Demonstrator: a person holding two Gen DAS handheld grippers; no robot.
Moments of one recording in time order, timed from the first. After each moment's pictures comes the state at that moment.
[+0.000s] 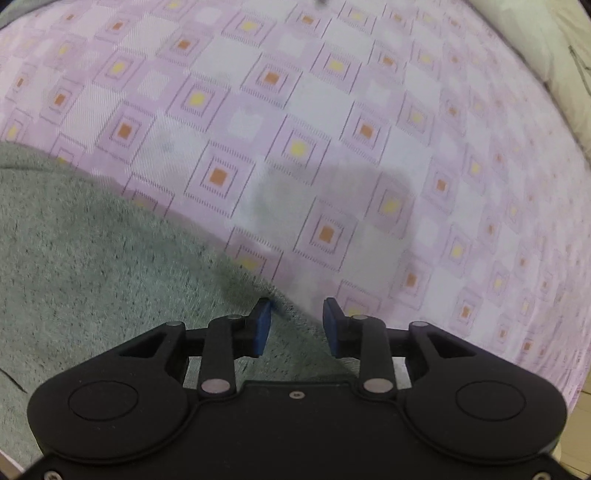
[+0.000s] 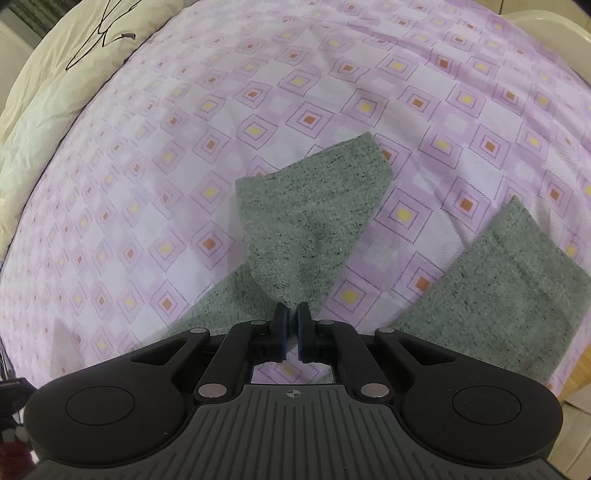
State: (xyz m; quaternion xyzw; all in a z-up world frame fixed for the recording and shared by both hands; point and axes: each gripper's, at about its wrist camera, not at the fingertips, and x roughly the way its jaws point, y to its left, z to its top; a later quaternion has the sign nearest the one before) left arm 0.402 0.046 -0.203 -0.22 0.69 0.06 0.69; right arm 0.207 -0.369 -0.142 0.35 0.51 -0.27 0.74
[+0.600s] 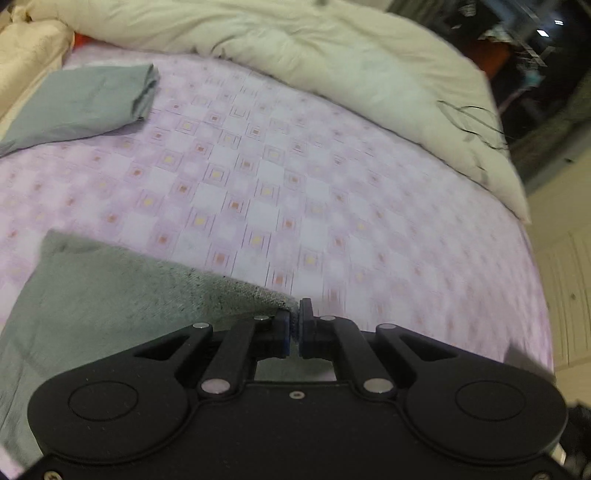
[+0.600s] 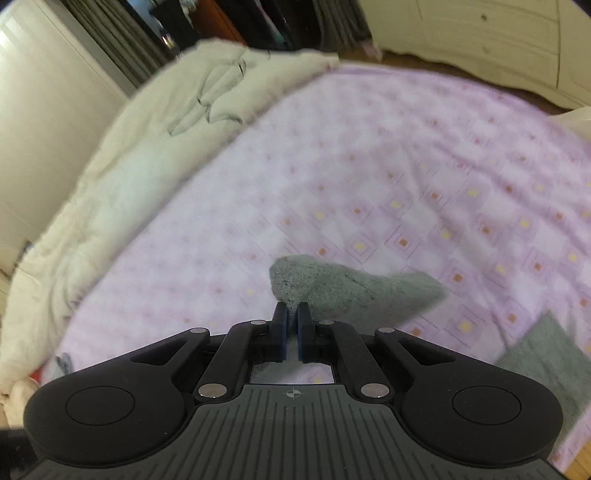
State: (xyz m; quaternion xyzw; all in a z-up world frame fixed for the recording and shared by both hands) left arm 0.278 0.079 -0.035 -0.18 0.52 -0.04 0.83; right arm 0.180 -0.358 -0.039 0.33 0.38 -0.19 0.84
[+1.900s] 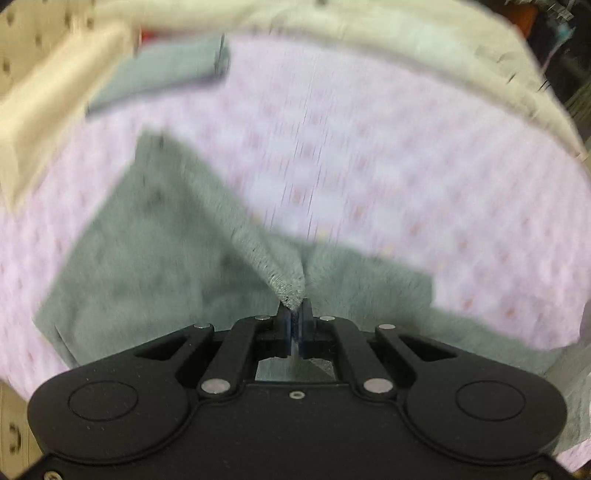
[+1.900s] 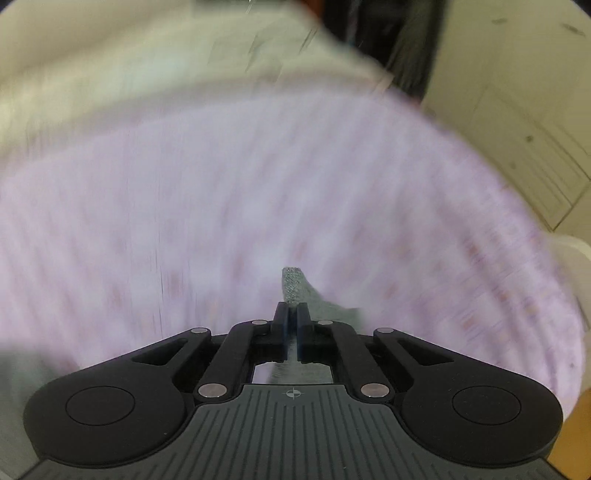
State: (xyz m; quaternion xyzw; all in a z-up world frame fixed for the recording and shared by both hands) left arm 0.144 0.044 -0.071 -0.07 0.52 0.08 0.85; right arm 0.155 -0.375 -0.049 0.09 0.39 -0.18 0.90
